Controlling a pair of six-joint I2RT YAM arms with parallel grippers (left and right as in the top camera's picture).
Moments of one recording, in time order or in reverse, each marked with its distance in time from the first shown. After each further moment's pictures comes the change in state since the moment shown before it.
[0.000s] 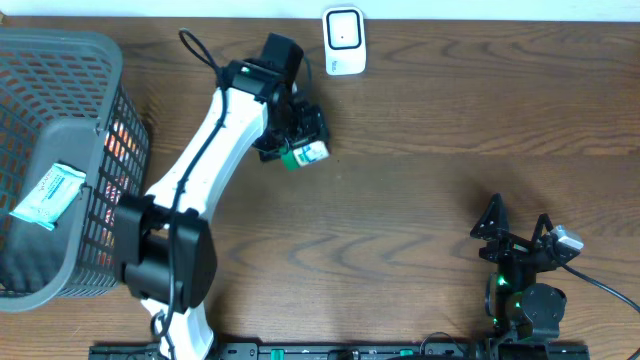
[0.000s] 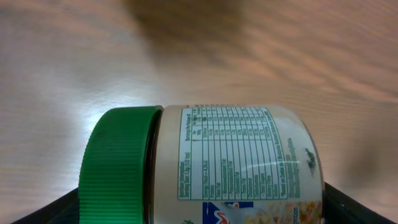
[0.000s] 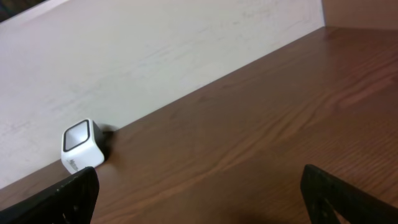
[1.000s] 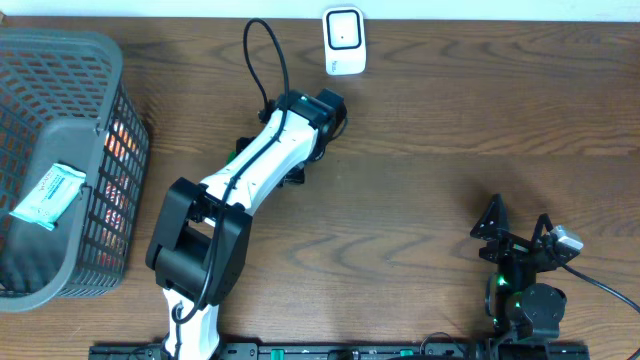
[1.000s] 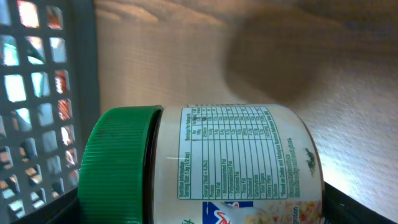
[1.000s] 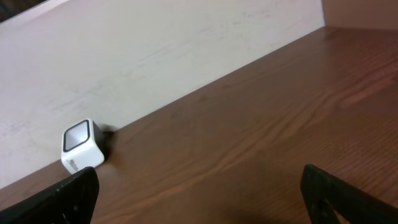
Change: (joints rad) left arm -0.178 0.072 -0.105 -0.189 -0.800 0.000; right arm 0.000 0.000 0.000 0.000 0.000 0.000
